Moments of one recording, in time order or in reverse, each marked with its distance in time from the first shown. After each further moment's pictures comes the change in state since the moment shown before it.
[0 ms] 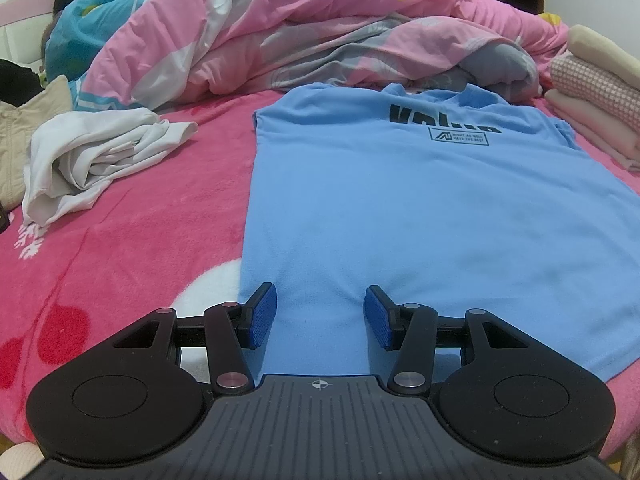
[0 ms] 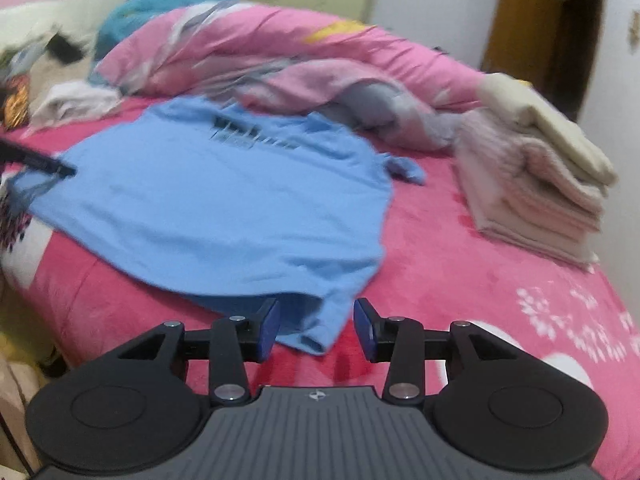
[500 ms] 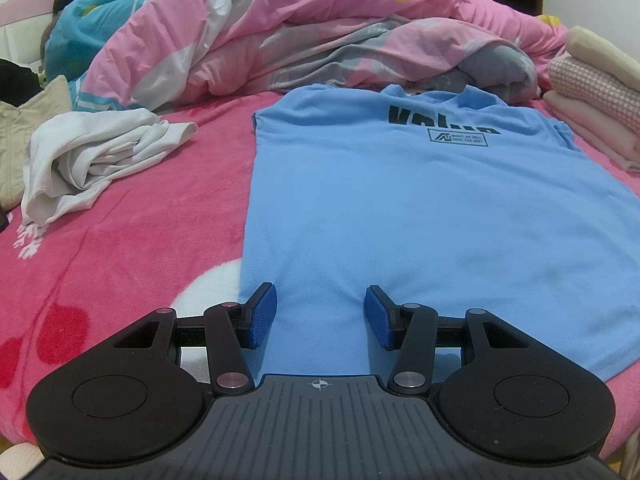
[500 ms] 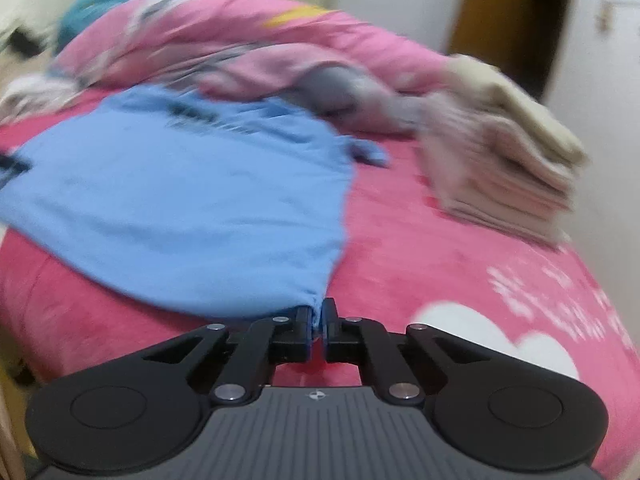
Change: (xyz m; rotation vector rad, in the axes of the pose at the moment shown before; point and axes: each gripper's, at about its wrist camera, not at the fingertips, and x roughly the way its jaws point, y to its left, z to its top) left arm -0.001 0.001 -0.001 -0.001 -0.005 -0.005; right arm -0.004 -0.011 -0.014 0.149 0.002 -0.148
